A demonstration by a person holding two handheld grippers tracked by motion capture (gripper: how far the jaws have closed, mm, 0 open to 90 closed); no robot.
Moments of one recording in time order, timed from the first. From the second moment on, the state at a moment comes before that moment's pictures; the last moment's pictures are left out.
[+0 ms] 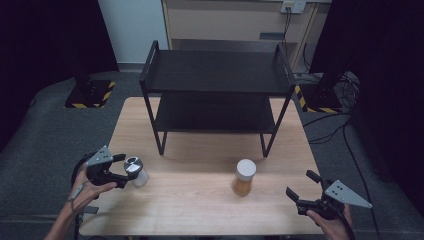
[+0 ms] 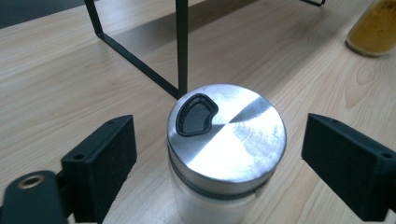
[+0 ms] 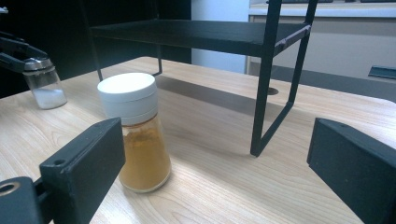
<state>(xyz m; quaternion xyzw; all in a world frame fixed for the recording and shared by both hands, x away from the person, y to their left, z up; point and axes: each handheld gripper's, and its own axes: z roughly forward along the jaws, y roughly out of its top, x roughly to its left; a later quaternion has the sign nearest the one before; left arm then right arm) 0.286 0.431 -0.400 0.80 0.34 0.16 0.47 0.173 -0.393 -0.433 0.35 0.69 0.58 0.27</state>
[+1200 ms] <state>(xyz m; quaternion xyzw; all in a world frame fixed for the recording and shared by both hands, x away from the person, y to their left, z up) 0.290 0.421 -0.400 0.79 0.31 0.17 0.51 0.173 -0.393 -0.434 0.36 0.68 0.57 0.27</state>
